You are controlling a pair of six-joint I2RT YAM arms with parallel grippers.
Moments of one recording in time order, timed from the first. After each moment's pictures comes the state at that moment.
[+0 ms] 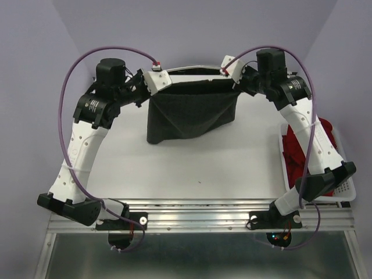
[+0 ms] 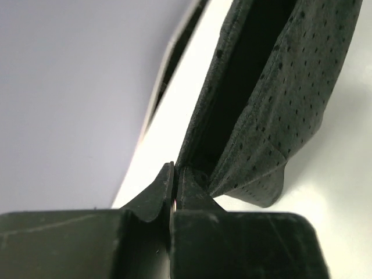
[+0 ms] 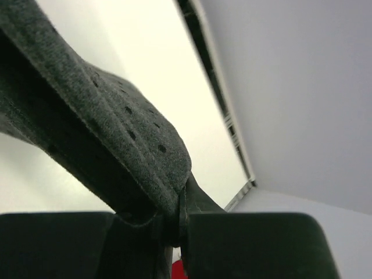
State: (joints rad) left arm -0.35 1.33 1.79 -0.83 0.32 0.80; right arm 0.38 1.55 1.91 -0.84 -0.05 -0.88
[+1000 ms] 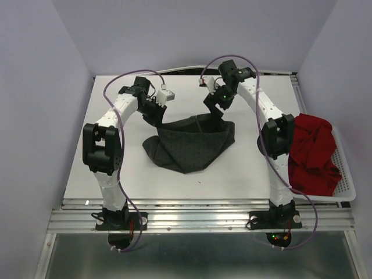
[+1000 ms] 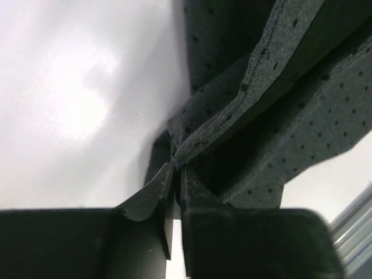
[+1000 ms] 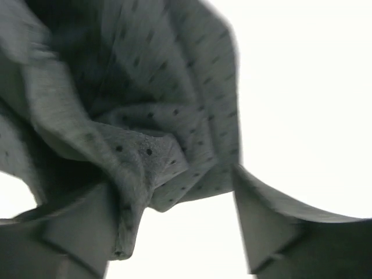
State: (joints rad) left arm -0.24 1.87 1.55 -0.91 0.47 0.52; right arm 0.36 2.26 2.24 -1.25 -0.35 -0.63
